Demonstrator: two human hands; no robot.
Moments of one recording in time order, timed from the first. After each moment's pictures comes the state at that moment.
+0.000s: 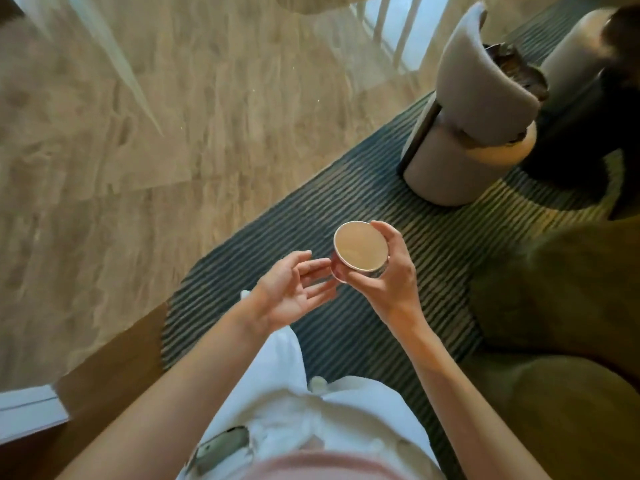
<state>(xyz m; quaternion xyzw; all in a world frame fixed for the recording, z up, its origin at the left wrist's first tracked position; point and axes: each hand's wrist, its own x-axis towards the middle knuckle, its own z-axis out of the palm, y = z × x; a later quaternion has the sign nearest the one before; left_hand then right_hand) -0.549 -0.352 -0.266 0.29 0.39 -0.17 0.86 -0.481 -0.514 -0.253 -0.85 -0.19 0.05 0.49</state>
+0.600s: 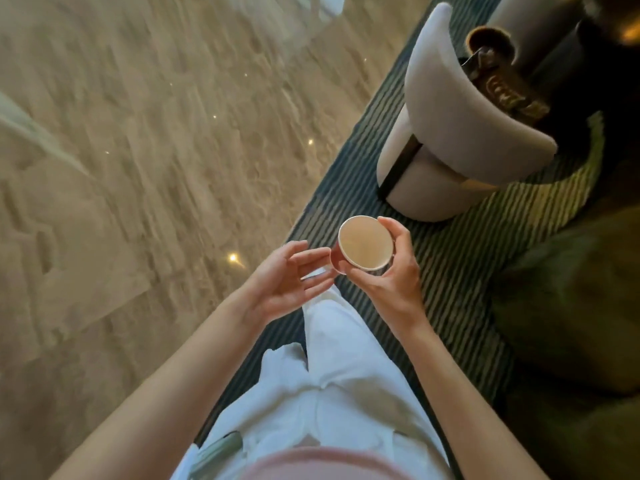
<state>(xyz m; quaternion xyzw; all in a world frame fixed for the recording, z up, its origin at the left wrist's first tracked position) -0.090 -0.137 -0.293 0.33 0.37 -0.33 0.80 -0.092 -0.319 -0.278 -0.83 0.02 0.02 0.55</state>
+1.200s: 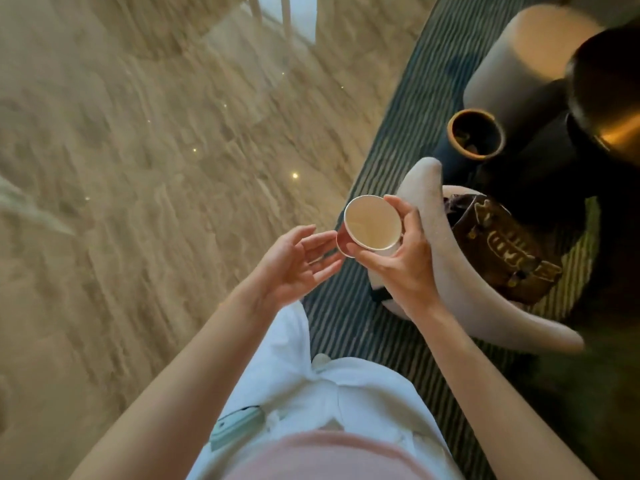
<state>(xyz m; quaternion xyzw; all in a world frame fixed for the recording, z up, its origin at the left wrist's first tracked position) 0.431 -0.121 -0.269 0.35 0.31 -0.34 0.81 0.418 -0.301 -0.250 -0.84 -0.01 -0.04 0.54</state>
